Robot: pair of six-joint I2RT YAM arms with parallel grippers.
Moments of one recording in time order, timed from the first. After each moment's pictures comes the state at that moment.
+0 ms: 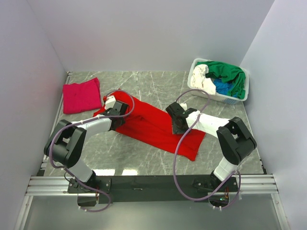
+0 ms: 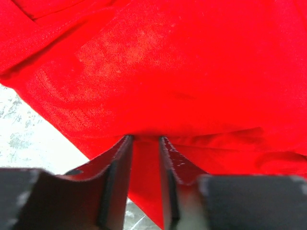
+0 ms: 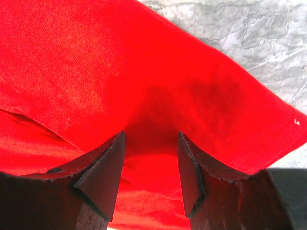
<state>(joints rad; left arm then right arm) -0.46 1.60 0.84 -0.20 -0.51 -0.75 0.62 1.66 0.99 -0.60 0.33 0.53</state>
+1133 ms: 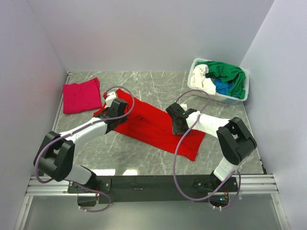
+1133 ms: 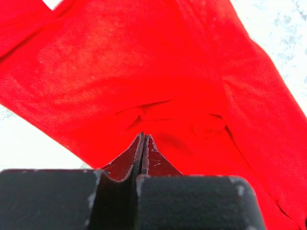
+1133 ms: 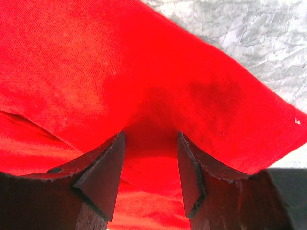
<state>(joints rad) -0.51 1.44 0.84 -0.21 -0.42 -0.76 0.62 1.66 0.98 -0.59 0.33 0.54</state>
